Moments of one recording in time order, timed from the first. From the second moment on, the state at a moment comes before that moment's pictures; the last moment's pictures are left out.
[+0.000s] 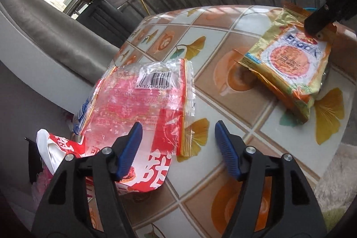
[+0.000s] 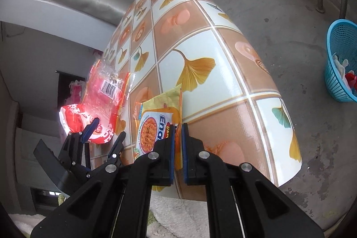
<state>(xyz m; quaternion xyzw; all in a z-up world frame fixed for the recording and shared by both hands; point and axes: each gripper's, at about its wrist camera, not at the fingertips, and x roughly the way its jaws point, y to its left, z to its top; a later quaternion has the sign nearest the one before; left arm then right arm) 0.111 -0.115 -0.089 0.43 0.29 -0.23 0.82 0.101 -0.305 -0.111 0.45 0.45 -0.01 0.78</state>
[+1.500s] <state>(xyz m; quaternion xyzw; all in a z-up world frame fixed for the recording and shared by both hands) 0.192 -0.021 -0.048 -0.01 0.47 -0.25 0.85 0.104 -0.299 -0.118 0.46 0.45 0.00 0.77</state>
